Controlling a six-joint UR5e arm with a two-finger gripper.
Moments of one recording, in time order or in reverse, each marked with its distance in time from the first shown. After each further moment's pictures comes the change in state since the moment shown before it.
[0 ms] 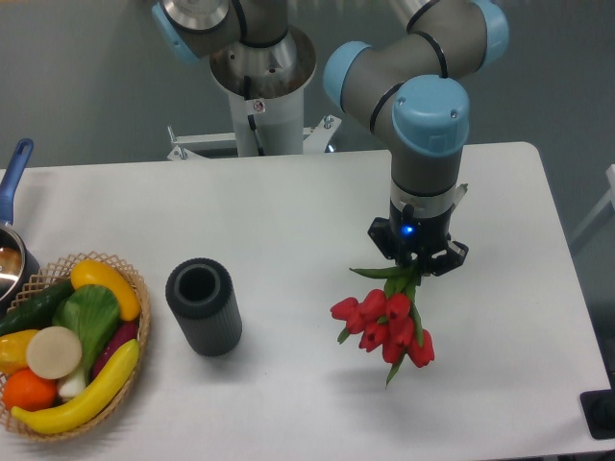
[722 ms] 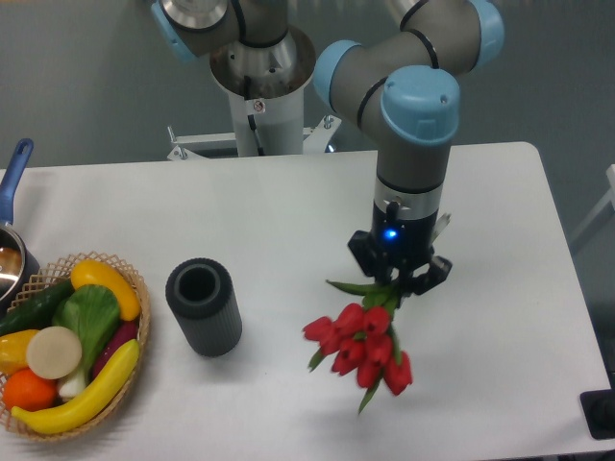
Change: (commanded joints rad) arm -0.040 0.014 0.026 0.187 -0.495 -0.121
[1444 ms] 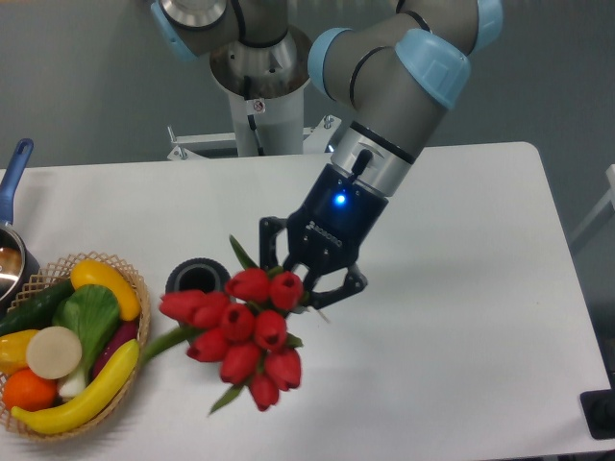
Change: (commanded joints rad) arm 0.012 0.018 -0.009 0.026 -0.667 -0.068
